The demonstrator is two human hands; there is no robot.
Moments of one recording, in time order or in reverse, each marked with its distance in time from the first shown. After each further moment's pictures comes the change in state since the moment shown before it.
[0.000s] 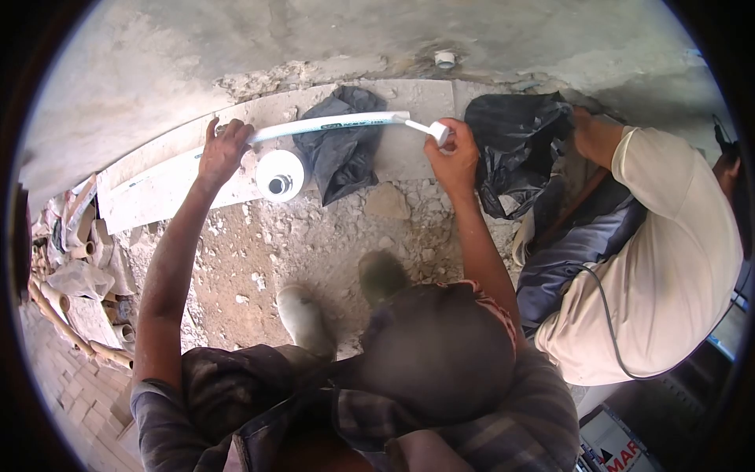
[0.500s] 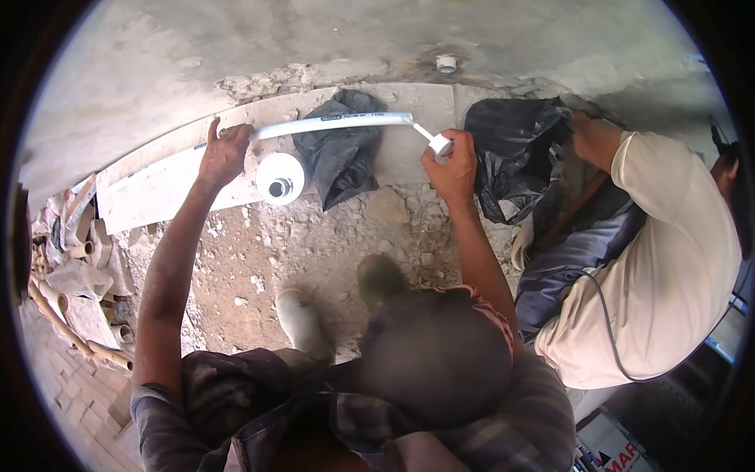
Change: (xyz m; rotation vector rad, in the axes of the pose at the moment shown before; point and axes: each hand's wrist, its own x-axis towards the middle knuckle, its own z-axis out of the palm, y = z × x) left_hand 0.001 -0.004 0.006 0.002 -0.039 -0.004; right_hand -0.007 -0.007 -0.002 -0.202 -0.004 -0.132
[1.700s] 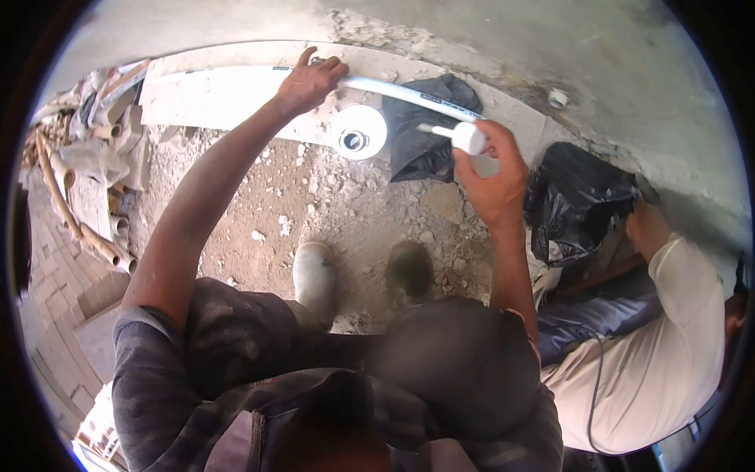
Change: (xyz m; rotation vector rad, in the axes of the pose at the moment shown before) left_hand 0.006 -0.001 0.011 0.022 -0.004 -0.048; right_hand 0.021 -0.128 0.001 0.262 -0.361 -0.285
